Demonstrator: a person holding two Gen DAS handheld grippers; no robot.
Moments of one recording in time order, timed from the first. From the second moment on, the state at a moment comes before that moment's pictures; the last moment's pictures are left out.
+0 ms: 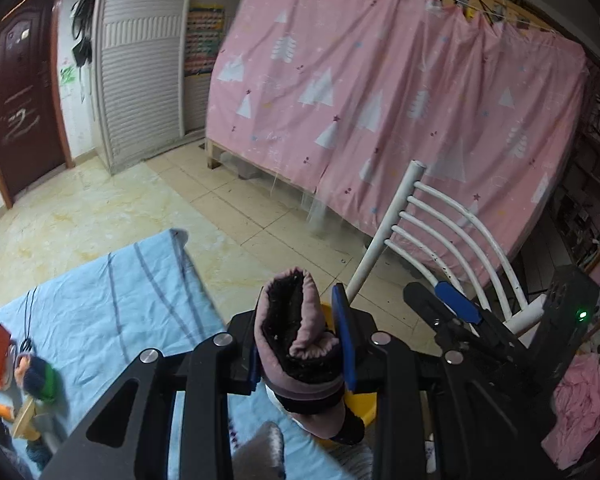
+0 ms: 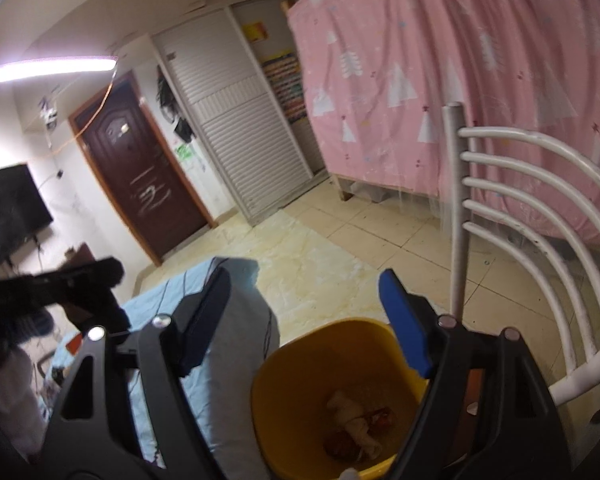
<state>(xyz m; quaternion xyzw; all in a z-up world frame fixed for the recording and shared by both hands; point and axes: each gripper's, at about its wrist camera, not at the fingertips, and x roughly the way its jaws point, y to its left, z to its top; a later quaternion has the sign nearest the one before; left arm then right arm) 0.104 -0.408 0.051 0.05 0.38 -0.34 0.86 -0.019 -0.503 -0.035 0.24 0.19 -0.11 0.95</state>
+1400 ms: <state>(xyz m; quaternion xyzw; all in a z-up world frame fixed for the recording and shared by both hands) 0.097 -0.243 0.076 0.01 0.33 -0.24 0.91 0.044 -0.354 -0.006 0.13 0.23 0.00 0.96</state>
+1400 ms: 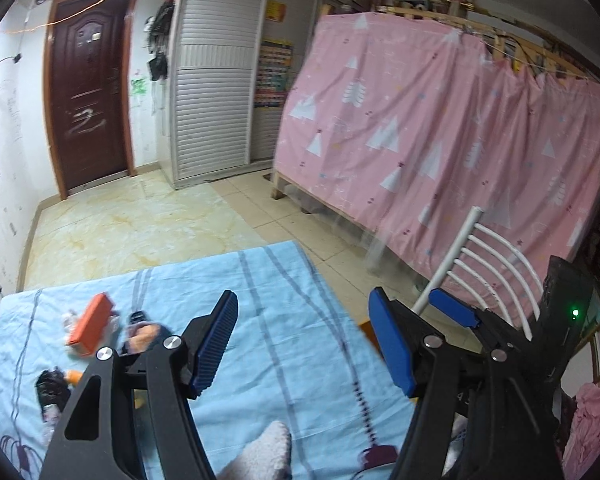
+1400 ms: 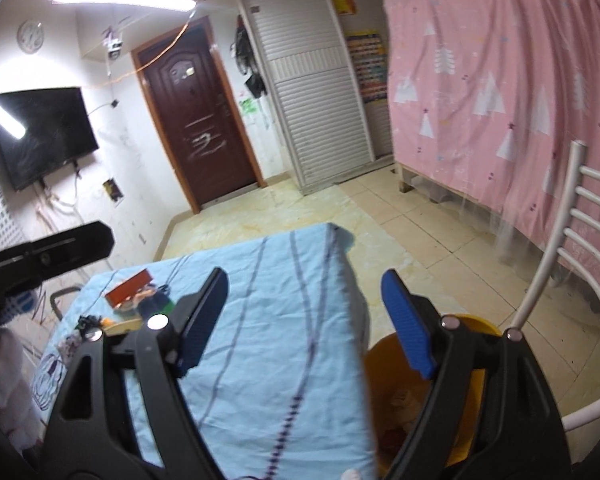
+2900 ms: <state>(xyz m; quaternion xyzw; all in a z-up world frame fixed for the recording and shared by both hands) 0.171 0.010 -0.038 -0.08 0.45 -0.08 0.89 0.175 -0.158 -0.050 0.02 0.36 0.15 0.92</state>
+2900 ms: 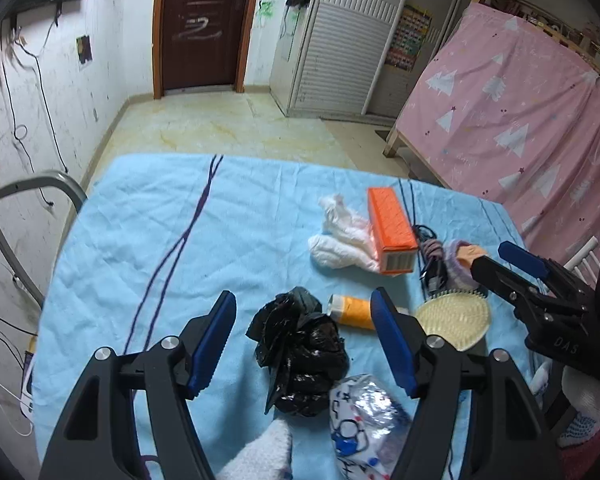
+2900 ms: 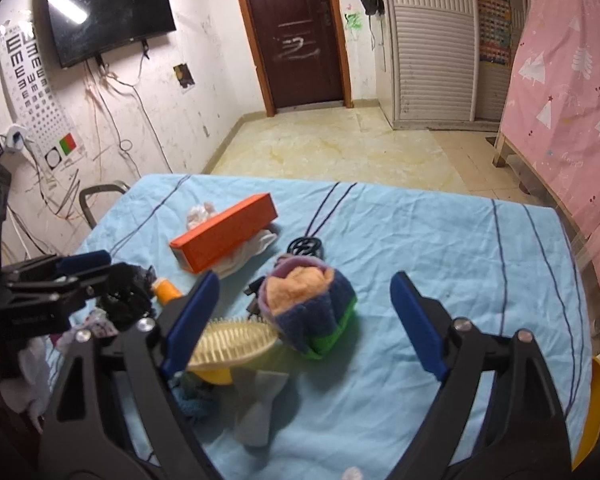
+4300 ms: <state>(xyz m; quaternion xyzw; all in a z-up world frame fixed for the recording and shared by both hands) 0.159 0.022 -0.018 -0.10 0.44 -0.05 0.89 0.149 -0.196 -0.025 0.07 0.33 0.15 0.93</state>
